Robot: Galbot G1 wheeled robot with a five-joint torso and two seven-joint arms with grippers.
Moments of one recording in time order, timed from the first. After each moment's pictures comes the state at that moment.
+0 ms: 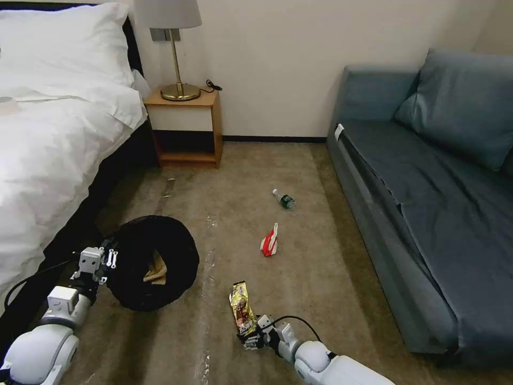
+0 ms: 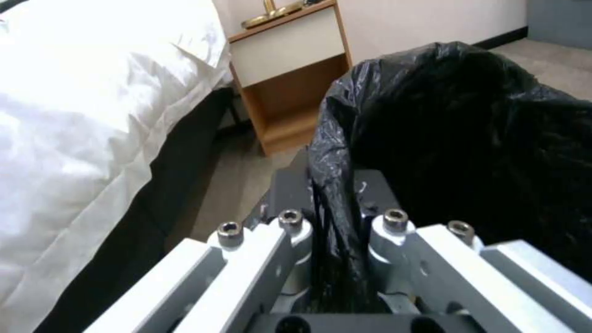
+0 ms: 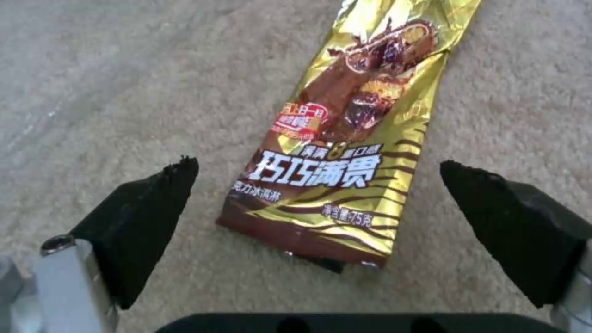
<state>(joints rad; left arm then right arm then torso) 1.53 -0.99 -0.77 -1.85 -0.27 -0.06 0.05 -0.87 1.24 -0.51 0.98 0.50 0.10 -0.15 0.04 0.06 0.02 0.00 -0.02</state>
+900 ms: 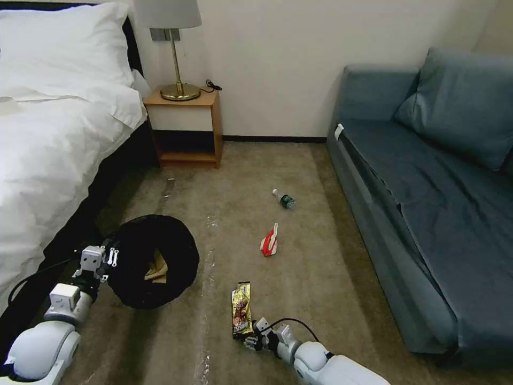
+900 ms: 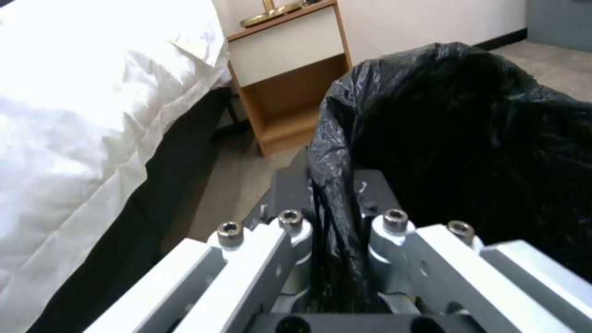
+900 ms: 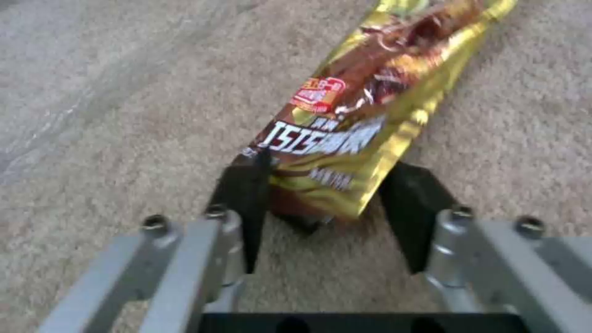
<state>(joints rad) 1.50 -0.98 -0.75 -1.82 -0.28 -0.07 0.05 -0.85 1.28 -0.51 0.89 0.50 0.16 -0.23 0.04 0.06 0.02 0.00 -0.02</state>
